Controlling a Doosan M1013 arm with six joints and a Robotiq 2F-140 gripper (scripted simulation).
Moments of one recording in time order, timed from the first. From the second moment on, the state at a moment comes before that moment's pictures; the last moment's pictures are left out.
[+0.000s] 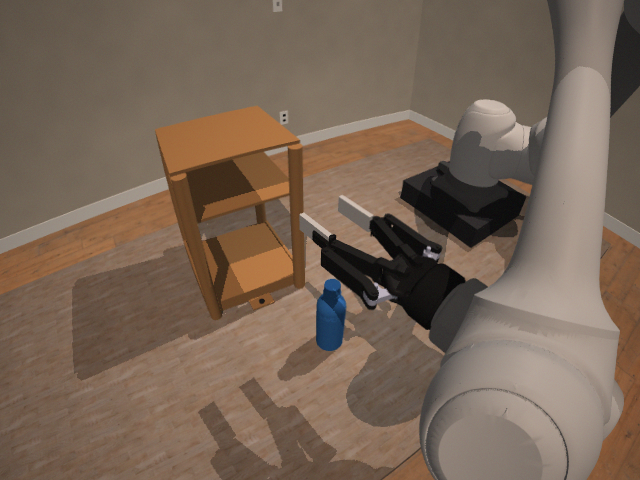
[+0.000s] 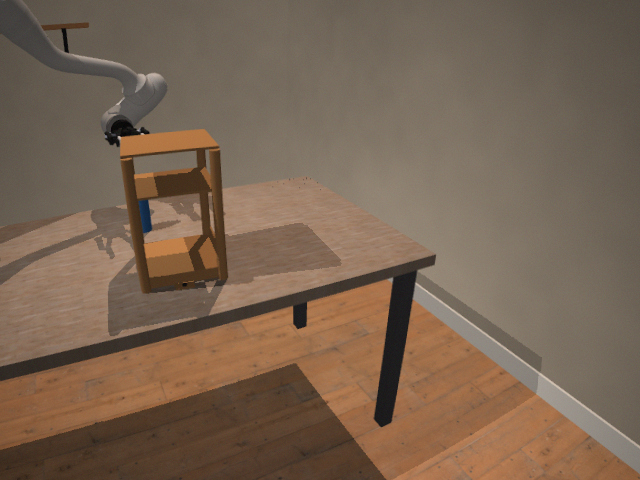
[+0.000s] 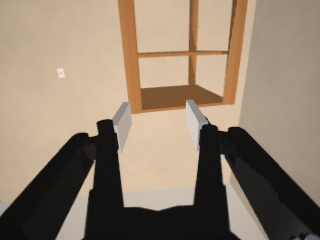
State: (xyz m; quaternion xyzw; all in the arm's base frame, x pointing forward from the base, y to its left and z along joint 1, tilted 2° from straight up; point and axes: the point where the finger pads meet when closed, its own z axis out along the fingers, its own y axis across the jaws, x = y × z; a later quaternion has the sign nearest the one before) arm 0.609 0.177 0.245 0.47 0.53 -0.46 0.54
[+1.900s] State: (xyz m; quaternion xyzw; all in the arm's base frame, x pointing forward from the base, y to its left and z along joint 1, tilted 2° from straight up) arm 0.611 0.177 0.145 0.47 0.53 -0.46 0.54
